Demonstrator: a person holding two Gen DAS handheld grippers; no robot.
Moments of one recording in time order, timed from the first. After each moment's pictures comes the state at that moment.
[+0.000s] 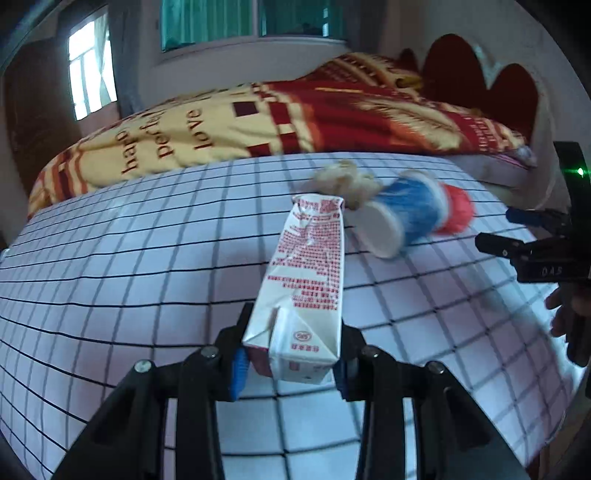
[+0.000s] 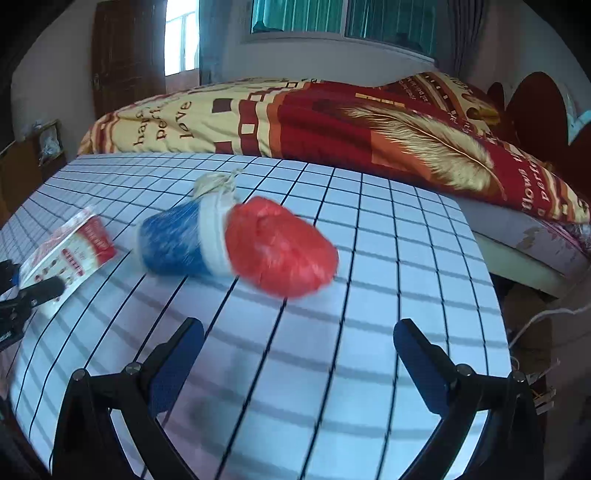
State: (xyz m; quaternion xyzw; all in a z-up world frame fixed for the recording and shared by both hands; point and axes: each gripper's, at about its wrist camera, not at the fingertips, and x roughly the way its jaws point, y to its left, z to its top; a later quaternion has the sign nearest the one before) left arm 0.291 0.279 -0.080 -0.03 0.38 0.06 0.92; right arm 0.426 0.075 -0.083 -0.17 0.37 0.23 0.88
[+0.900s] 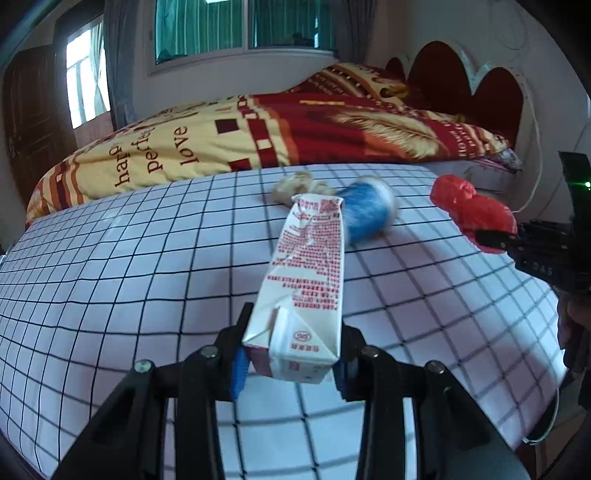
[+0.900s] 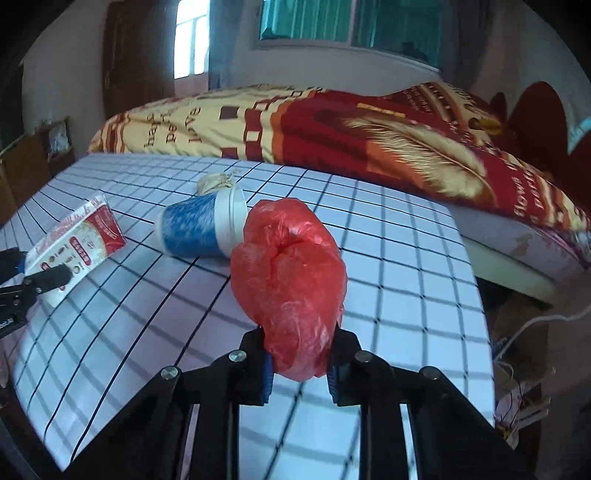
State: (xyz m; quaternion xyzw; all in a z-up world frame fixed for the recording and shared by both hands) left arm 0.254 0.237 -0.062 -0.02 0.35 0.03 0.94; right arm 0.372 0.023 -0.057 -0.14 0.34 0.25 0.90
